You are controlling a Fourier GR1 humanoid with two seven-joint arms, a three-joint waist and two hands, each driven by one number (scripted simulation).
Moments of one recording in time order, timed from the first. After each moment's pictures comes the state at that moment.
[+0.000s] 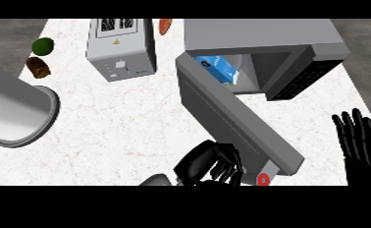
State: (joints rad) left arm -0.38 0.02 -0.92 -1.16 0.08 0.20 -0.18; right arm 0.31 -0.19 -0.07 -1.85 -0.19 0.15 -0.42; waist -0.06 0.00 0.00
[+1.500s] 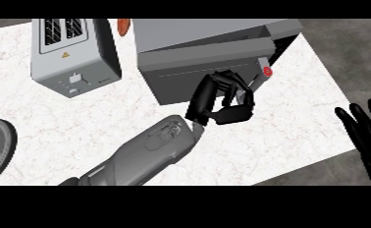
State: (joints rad) left arm -0.84 0.00 -0.85 -0.95 0.68 0.61 -0.32; right arm 0.23 -0.36 -0.05 -2.10 -0.50 0.37 -0.20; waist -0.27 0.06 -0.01
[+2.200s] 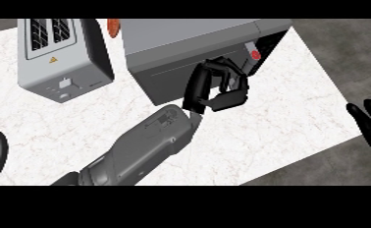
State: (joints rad) left arm -0.88 0.00 -0.79 -0.88 0.82 0.59 -0.47; right arm 0.18 -0.41 -0.08 -2.15 -0.58 0.37 -0.14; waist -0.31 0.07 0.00
